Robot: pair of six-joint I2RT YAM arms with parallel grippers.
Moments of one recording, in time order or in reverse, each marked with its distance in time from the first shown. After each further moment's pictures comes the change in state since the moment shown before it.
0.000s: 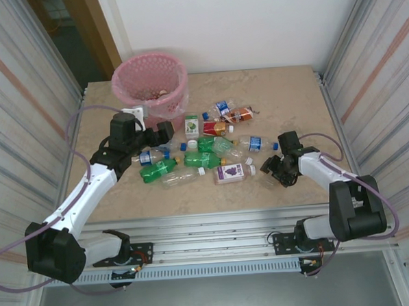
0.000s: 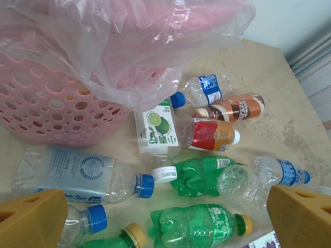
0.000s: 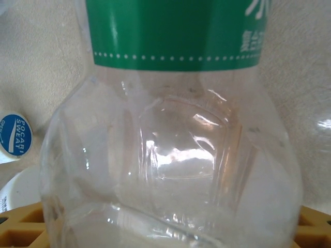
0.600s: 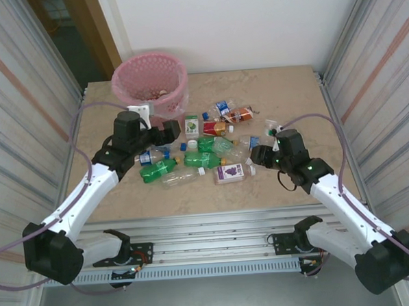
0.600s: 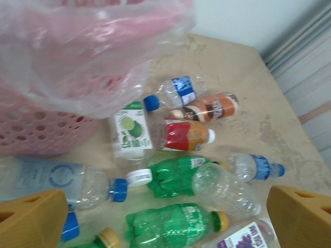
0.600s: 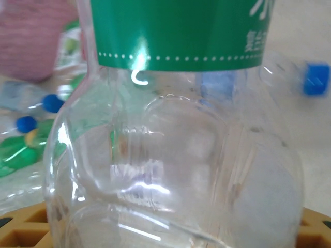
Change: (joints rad) left arm -0.080 -0.005 0.049 0.005 0.006 -0.004; right arm 0.269 -0.412 0.058 0.110 0.120 -0.251
